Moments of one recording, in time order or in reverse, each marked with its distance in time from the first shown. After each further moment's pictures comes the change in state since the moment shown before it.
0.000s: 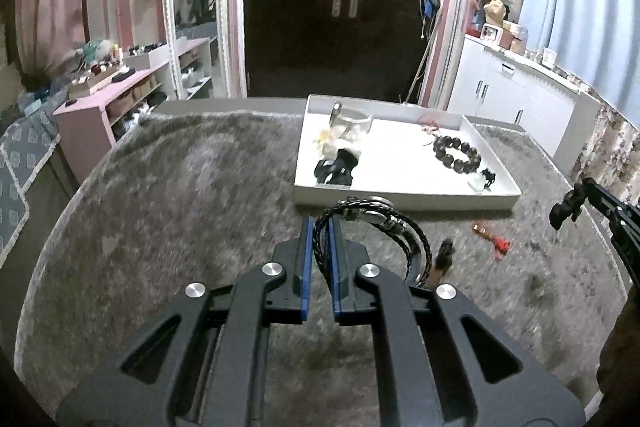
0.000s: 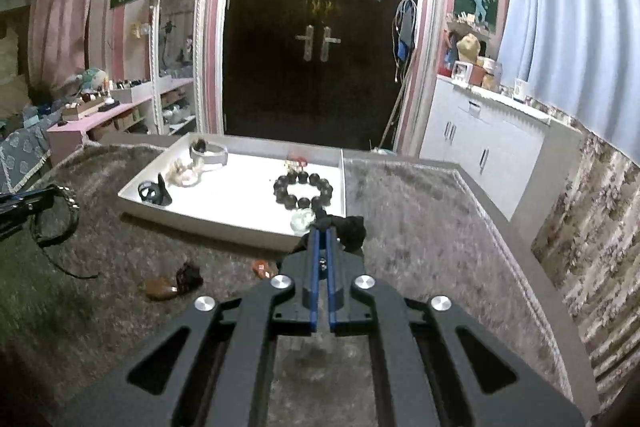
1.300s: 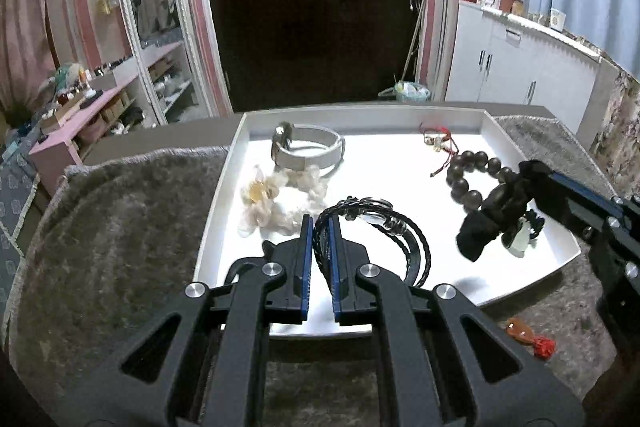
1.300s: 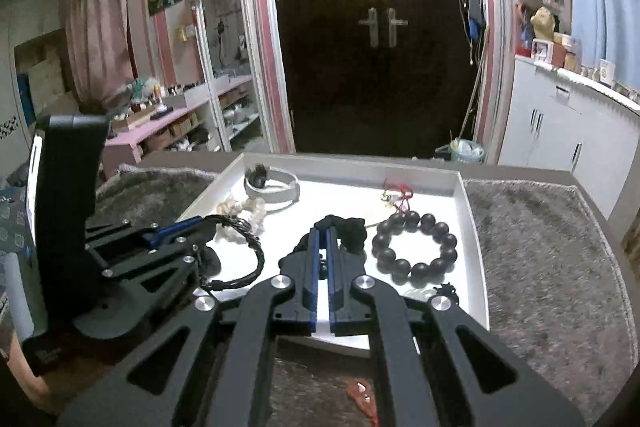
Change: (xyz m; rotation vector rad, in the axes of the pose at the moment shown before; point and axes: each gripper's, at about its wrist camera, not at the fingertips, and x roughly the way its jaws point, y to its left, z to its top) left arm 0.162 -0.067 0.068 0.116 0.081 0.026; right arm 0.142 0.057 0.054 0.044 0.076 0.280
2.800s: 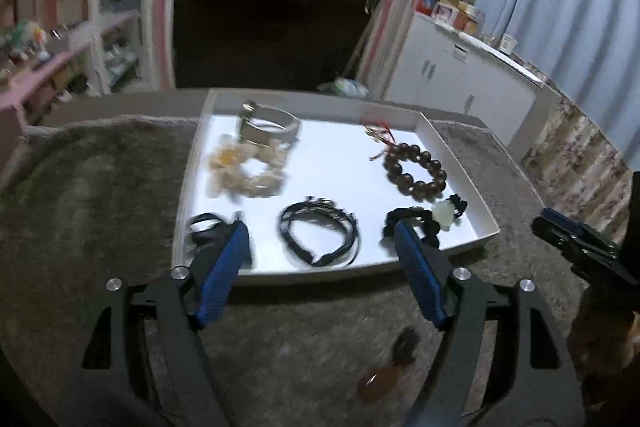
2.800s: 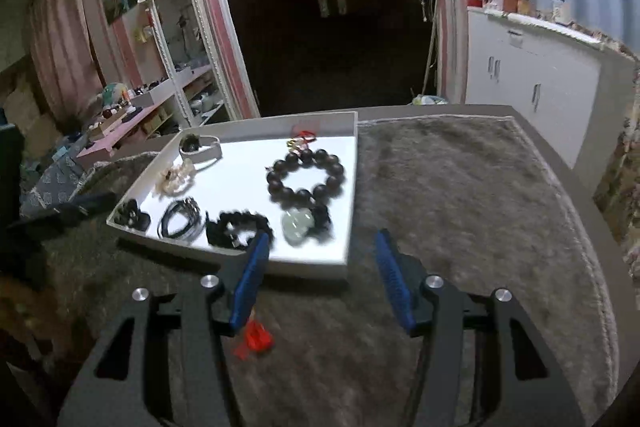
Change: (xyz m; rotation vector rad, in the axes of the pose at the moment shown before) left arm -0.048 0.033 -0.020 -0.070 0.000 -0.250; right arm -0.061 -0.102 -0.045 0.133 0.084 -0.076
